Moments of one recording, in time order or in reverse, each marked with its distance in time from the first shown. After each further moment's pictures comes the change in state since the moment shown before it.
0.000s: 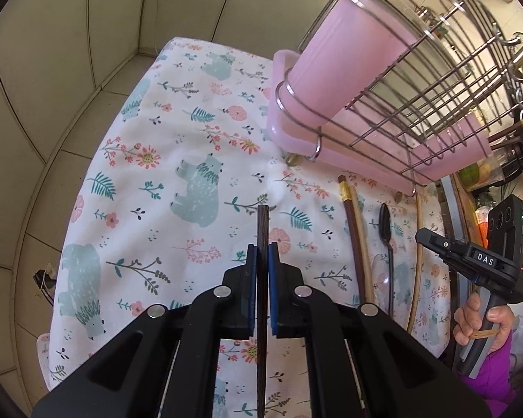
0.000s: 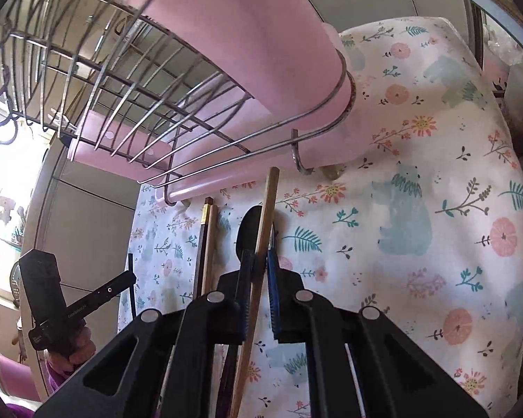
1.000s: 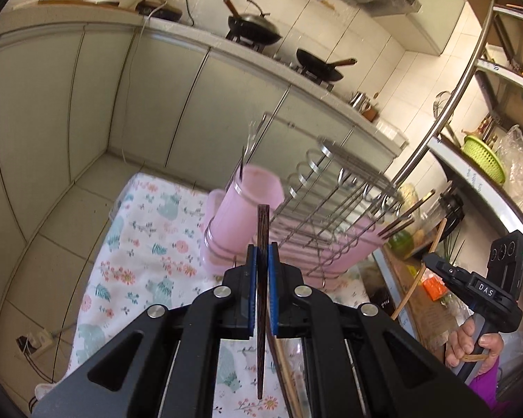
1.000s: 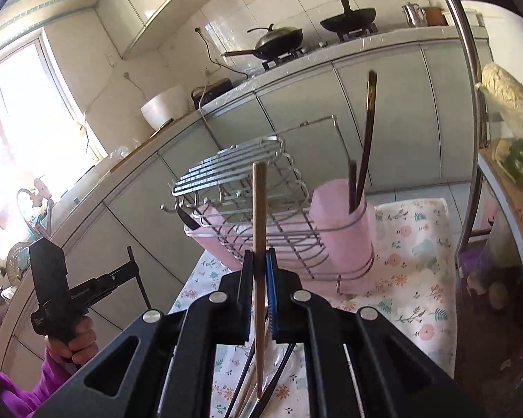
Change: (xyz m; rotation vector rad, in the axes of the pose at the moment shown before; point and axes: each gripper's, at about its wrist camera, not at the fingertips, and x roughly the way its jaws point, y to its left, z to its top) left arm -0.122 -0.041 0.026 0.071 -0.441 -0.174; right arm -0.163 0.088 -0.001 -0.294 -0.432 0.028
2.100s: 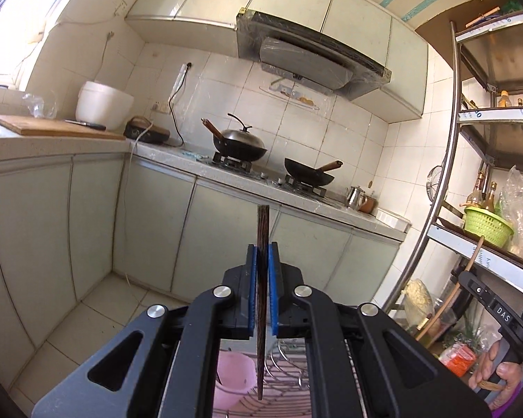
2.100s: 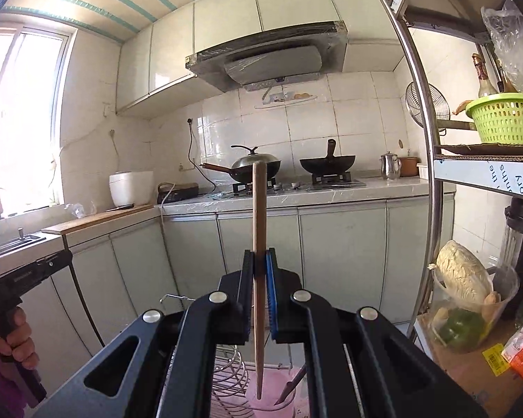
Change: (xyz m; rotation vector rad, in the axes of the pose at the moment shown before) left arm -0.007 -0.067 0.104 0.137 -0.452 0.067; right arm -0.030 0.037 0.094 -0.271 -0.482 -0.268
